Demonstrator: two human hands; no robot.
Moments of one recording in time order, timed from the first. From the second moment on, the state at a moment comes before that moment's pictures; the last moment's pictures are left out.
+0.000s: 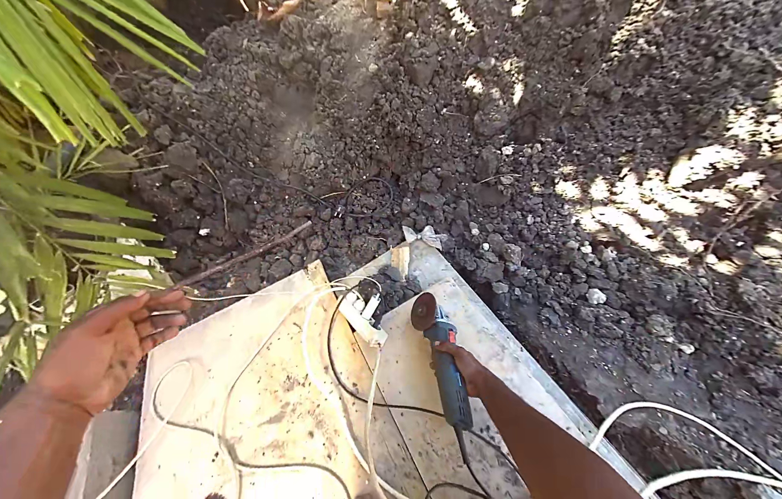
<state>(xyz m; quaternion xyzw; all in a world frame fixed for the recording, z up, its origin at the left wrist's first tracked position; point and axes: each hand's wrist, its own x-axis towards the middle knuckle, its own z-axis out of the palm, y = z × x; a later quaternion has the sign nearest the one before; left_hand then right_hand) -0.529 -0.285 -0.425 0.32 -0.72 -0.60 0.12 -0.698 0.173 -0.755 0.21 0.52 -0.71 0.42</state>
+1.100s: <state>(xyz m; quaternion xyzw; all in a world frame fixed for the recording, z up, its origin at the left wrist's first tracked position) -0.608 -0.264 -0.456 0.28 -0.72 -0.63 0.07 -0.738 0.269 -0.751 0.09 0.80 -0.45 0.39</state>
